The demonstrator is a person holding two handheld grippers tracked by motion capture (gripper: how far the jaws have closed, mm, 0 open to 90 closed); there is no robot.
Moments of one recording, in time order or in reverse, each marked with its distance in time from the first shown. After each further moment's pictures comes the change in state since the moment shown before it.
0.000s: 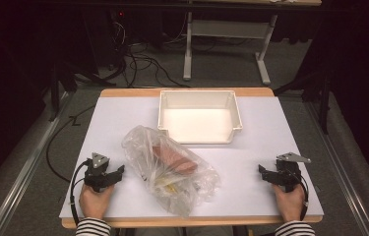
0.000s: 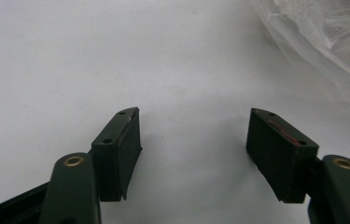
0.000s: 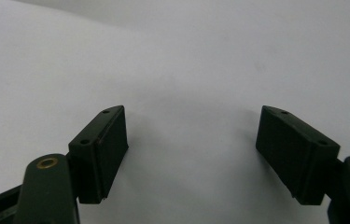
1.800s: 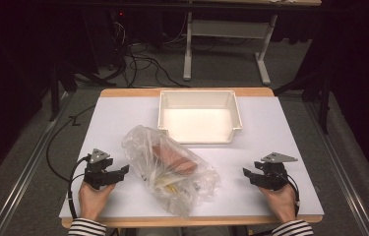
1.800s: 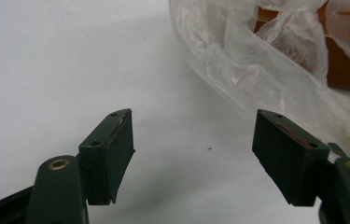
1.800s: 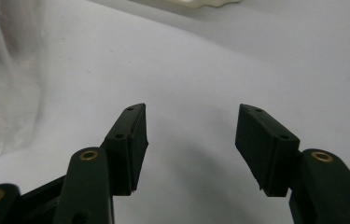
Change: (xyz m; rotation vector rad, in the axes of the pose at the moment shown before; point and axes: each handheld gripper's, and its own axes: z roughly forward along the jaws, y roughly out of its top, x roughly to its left) left arm -0.009 0.023 -0.023 0.006 -0.154 -0.020; right arm 0.051 0.019 -0.018 0.007 0.209 -0.107
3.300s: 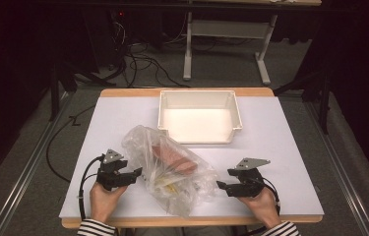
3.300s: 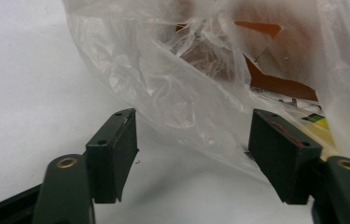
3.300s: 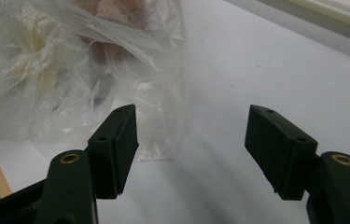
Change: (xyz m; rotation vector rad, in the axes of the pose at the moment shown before) left arm -0.036 0.010 0.008 0.032 -0.085 0.043; right arm 0.064 0.014 0.016 0.039 0.246 -0.151
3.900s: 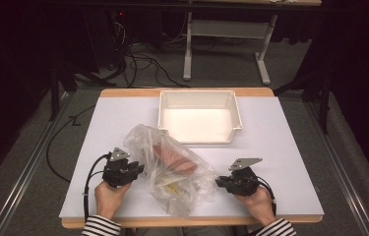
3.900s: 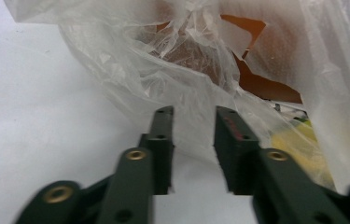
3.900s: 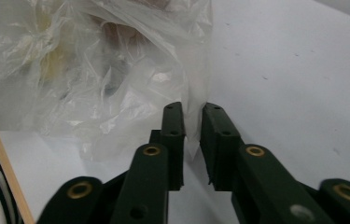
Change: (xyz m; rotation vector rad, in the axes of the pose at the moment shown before) left arm -0.008 0.008 0.010 0.026 -0.050 0.019; right arm -0.002 0.001 0.015 0.060 0.081 -0.020
